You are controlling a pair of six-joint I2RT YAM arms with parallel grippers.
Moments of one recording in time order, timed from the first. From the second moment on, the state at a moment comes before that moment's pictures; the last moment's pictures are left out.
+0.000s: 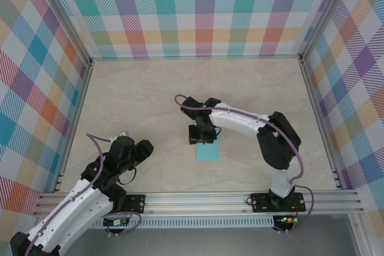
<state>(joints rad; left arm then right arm) -0.54 0.52 0.39 -0.65 -0.08 -1.07 0.86 1.84 1.39 -0.97 -0.11 0.77</state>
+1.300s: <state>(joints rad) -0.65 1.87 1.13 -0.27 0.41 -0.86 0.60 1.36 0.63 -0.36 -0.37 0.98</state>
